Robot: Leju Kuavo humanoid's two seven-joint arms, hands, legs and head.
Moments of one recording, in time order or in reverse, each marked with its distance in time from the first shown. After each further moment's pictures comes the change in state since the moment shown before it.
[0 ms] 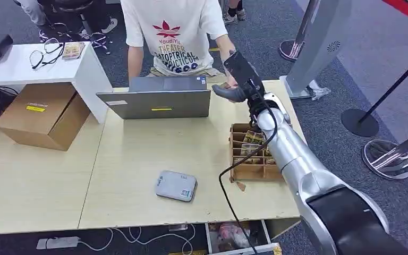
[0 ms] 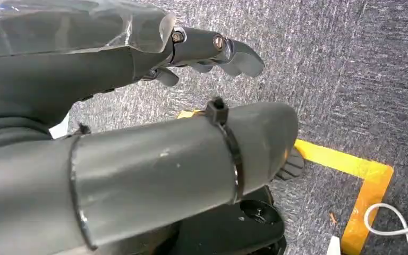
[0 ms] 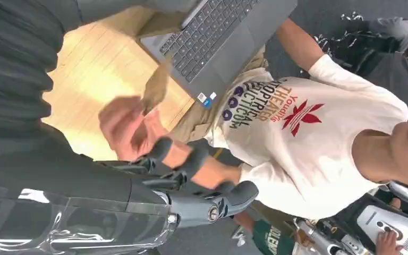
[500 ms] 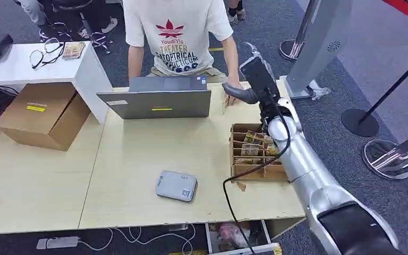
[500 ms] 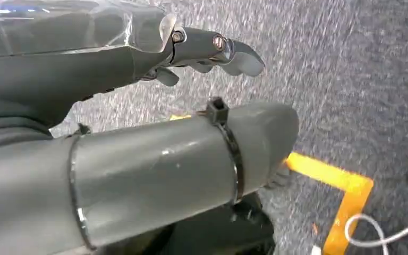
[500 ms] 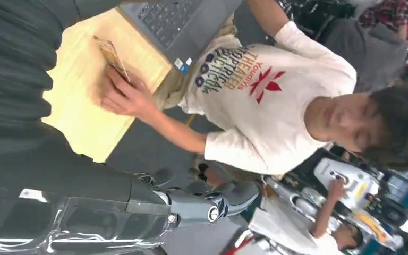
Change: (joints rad) left arm 0.011 -0.060 -0.003 0.000 0.053 0.122 -0.115; right arm 0.147 -0.087 -0.002 -0.282 0.025 -0.090 -0.046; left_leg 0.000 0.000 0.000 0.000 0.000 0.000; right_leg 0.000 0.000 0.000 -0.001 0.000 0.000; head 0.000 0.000
